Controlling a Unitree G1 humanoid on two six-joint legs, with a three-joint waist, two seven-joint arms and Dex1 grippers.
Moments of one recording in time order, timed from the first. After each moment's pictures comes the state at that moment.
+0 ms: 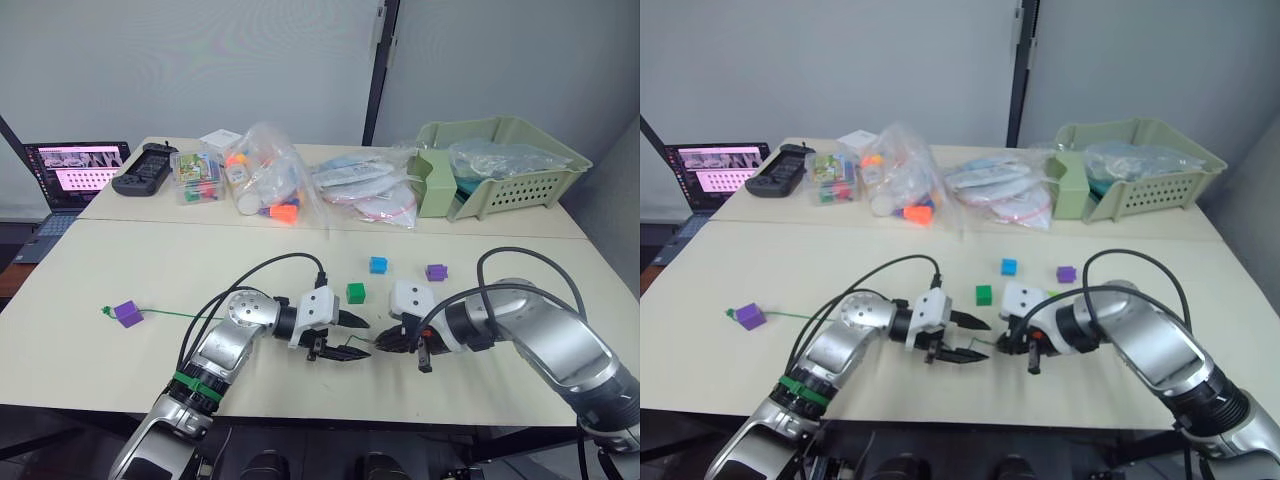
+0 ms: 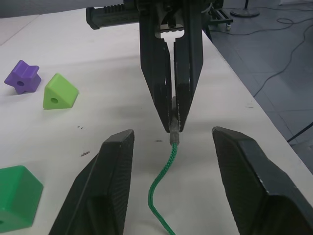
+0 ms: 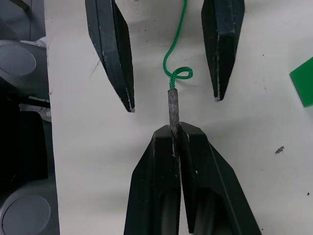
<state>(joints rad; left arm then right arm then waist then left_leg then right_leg) -0.55 0.34 -0.34 0.17 -0.18 0.07 -1.26 -0.56 -0.87 0.34 -0.43 0.30 0.91 1.13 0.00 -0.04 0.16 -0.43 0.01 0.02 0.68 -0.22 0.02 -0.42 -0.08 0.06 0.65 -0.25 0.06</state>
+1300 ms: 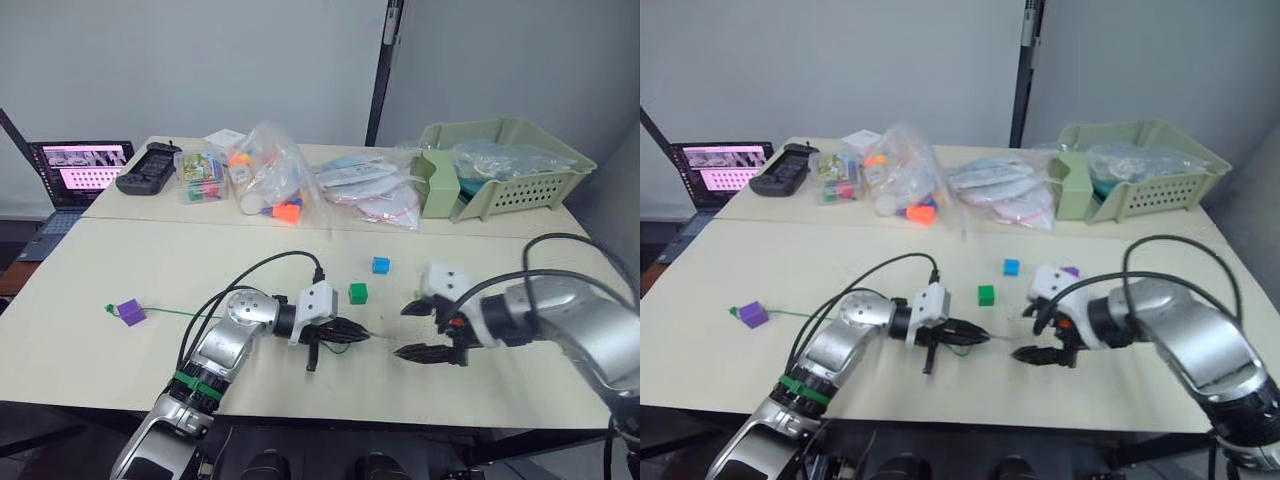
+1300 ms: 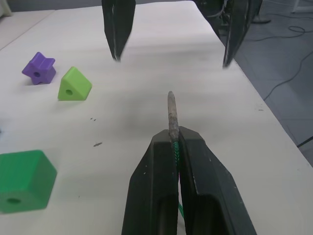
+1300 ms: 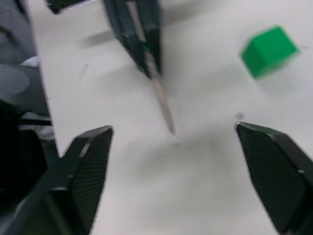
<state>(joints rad) -0.55 0.34 -0.32 0.18 -0.20 0.11 -1.24 -0.40 -0.98 0.01 -0.54 0.46 1.09 1.04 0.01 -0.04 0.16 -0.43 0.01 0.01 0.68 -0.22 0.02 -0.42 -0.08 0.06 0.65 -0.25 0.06</state>
